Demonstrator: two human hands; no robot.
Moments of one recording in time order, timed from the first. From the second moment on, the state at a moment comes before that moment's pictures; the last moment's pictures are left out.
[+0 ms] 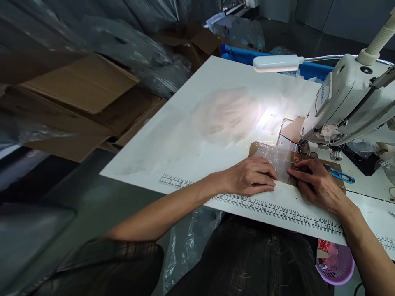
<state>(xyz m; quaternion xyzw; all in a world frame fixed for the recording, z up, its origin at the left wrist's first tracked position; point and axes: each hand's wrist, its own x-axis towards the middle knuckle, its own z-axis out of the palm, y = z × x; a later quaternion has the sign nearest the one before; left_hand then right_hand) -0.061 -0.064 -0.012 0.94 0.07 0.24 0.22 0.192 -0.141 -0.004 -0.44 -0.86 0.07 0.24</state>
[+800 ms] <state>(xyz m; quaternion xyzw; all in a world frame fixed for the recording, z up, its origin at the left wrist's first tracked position) -0.014 -0.006 0.004 0.99 0.03 0.11 -0.08 0.185 -0.143 -0.002 -0.47 -0.85 0.06 0.23</state>
